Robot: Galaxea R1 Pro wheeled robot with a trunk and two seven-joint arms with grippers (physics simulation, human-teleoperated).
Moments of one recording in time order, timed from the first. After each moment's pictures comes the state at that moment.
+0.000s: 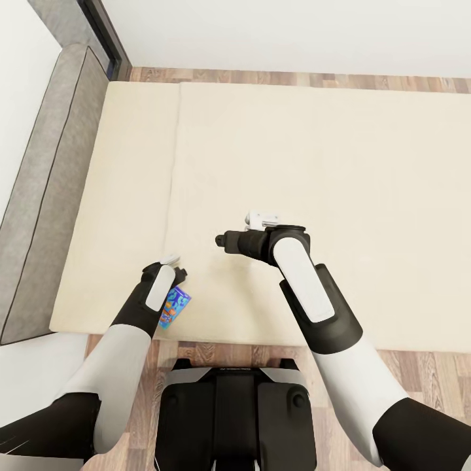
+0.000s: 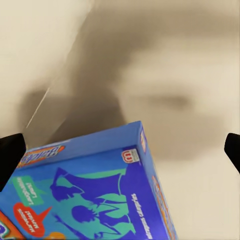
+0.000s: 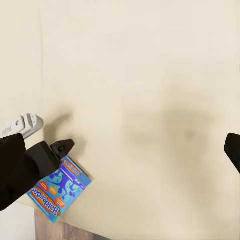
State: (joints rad) left arm -0.99 -0.14 0.05 -0.84 0.58 0.58 0.72; right arm -1.00 0.17 0.46 -1.57 -1.09 1.00 -0.94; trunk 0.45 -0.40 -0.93
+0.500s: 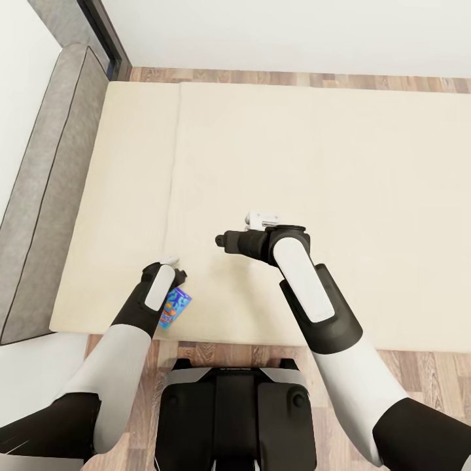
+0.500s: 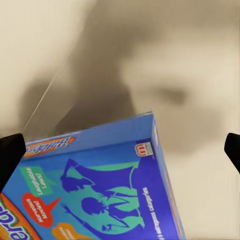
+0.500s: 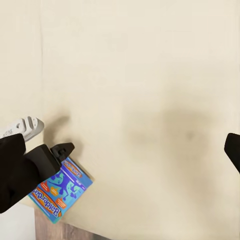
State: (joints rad) left arm -0.99 -0.14 0.05 -0.84 0.63 0.59 0.77; right arm -1.00 0.17 0.46 -1.57 -1.09 1.00 -0.94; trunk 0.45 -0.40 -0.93
